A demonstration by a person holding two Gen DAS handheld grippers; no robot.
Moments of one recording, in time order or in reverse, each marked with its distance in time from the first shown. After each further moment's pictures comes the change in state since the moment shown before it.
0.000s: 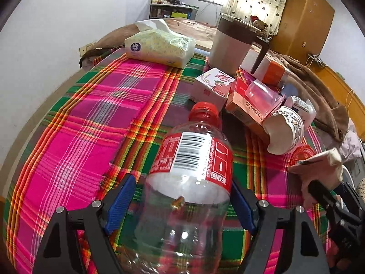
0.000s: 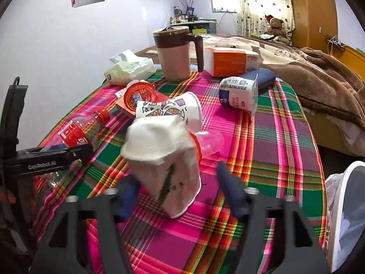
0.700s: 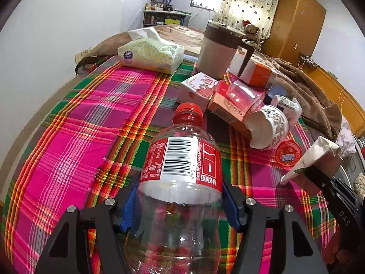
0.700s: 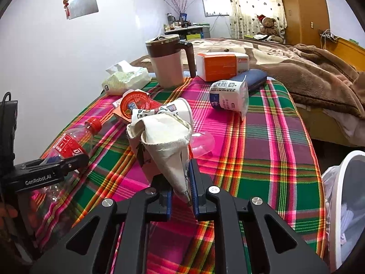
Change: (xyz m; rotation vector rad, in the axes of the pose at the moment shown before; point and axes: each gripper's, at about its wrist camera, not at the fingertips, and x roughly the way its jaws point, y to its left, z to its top) left arm -0.021 -0.011 -0.013 0.023 -0.050 -0.036; right arm -0.011 -0.012 -0.004 0.061 -0.043 0.018
